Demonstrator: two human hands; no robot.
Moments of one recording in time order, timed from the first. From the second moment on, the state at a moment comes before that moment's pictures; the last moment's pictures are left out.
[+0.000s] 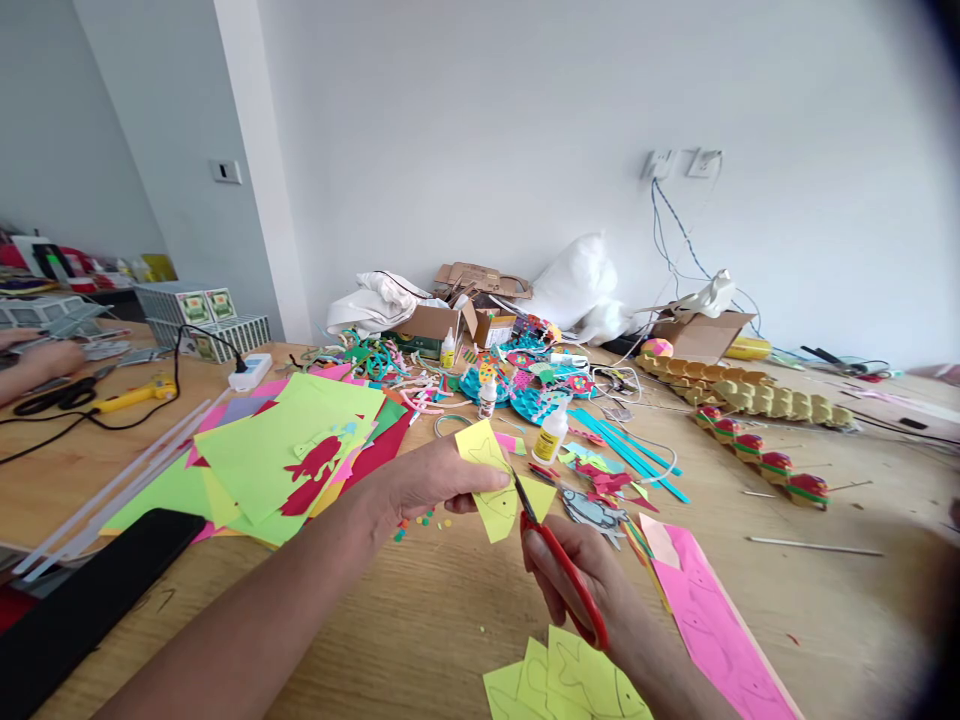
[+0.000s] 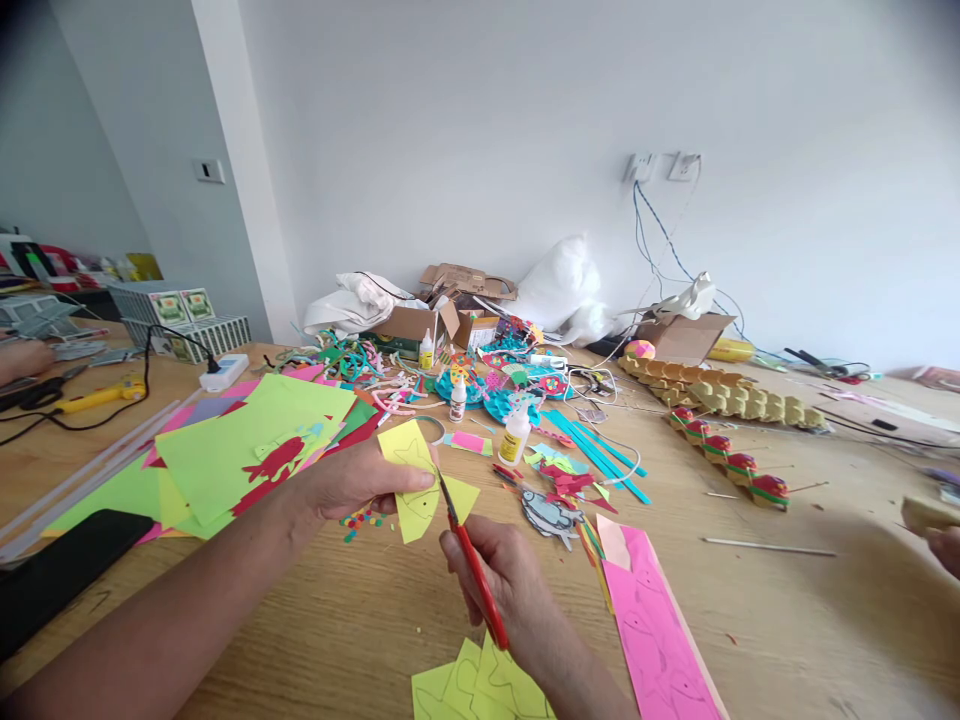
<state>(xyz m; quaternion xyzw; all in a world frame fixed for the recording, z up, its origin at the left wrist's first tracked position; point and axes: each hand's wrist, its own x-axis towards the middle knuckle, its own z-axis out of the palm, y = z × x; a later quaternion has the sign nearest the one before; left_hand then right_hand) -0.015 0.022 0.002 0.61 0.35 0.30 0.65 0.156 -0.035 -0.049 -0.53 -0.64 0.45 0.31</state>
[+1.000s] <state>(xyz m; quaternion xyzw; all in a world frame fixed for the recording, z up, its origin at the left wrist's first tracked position) -0.012 0.019 0.004 0.62 0.32 0.34 0.63 0.157 -0.035 -0.050 -0.49 -0.64 0.48 0.35</state>
